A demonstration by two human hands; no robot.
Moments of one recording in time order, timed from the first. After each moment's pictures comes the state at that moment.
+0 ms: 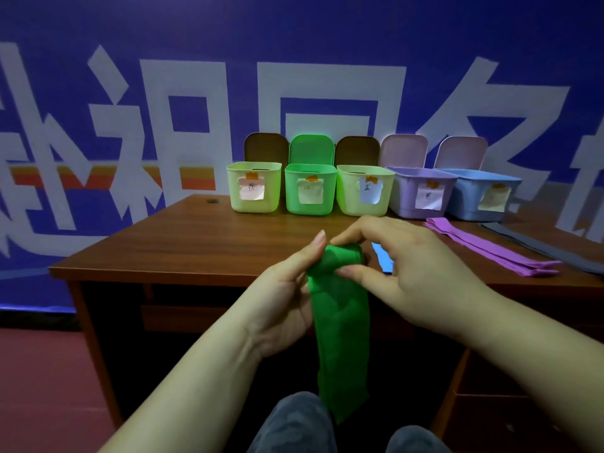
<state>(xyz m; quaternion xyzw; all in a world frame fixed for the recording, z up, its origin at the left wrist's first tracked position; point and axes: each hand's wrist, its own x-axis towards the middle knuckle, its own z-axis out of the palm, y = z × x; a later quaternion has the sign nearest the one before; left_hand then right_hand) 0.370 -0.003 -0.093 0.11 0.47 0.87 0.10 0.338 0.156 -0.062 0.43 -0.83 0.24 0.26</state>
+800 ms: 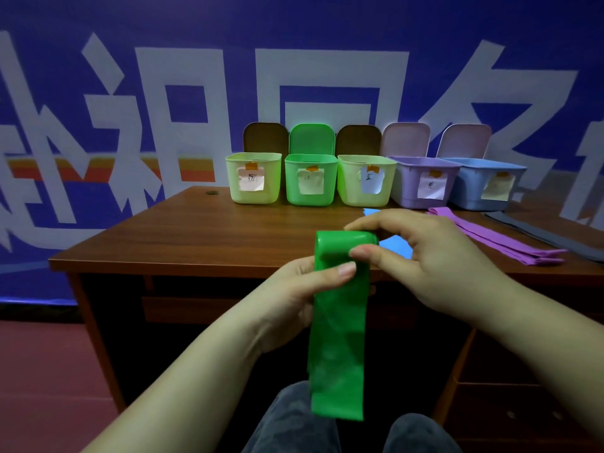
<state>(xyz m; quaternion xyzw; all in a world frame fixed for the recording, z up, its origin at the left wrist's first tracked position) 0.365 -0.004 -0.108 0.15 0.59 0.79 0.11 0.329 0.168 -0.069 0.42 -0.82 0.30 0.24</state>
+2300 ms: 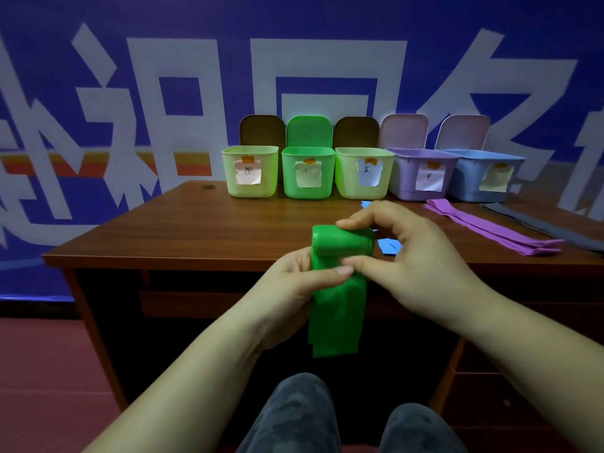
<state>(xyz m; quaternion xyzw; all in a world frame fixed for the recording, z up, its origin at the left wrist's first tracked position) 0.357 -0.003 -0.122 0.16 0.58 0.80 0.07 0.328 0.158 -0.089 0.39 -0.79 0.42 0.23</state>
